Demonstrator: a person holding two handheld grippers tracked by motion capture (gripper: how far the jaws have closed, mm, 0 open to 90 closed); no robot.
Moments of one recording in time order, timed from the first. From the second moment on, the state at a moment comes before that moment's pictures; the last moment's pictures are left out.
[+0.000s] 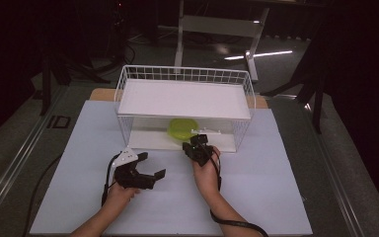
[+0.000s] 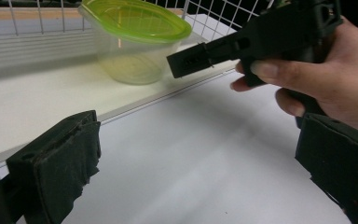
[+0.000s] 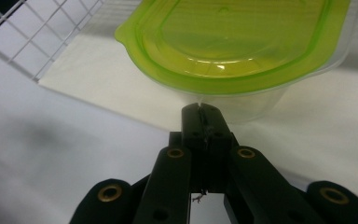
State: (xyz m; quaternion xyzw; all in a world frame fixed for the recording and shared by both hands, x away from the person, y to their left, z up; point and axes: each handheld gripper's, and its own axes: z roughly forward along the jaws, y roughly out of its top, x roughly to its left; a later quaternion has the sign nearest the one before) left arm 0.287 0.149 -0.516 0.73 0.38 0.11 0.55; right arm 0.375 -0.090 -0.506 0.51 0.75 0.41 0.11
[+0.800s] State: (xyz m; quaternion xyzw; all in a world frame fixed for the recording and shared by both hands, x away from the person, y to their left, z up) left arm 0.282 0.148 -0.500 0.73 0.36 0.12 0.57; right arm 0.342 -0.104 -0.492 0.46 0.76 0.44 0.12
